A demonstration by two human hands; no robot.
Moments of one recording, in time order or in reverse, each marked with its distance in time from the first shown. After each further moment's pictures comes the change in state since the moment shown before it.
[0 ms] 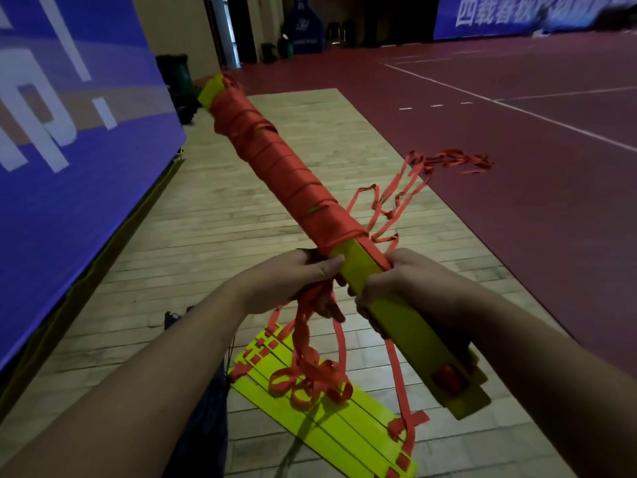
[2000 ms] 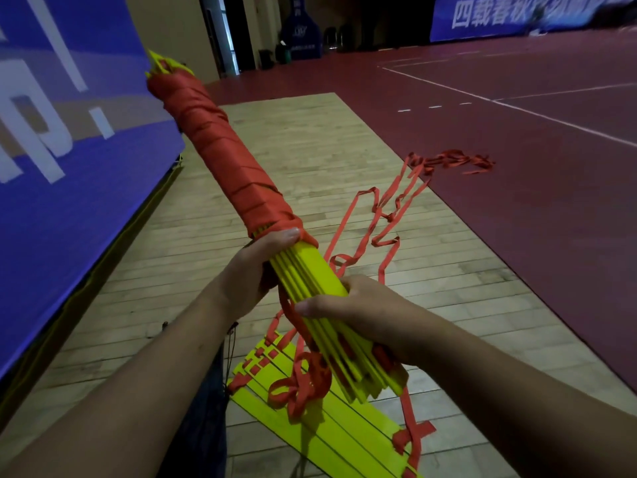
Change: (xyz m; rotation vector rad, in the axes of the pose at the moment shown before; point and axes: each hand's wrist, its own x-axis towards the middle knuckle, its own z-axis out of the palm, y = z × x) left_hand 0.006 -0.007 -0.017 -0.375 0.353 0.257; right_hand 0.017 0.008 0.038 0.110 -0.062 -0.008
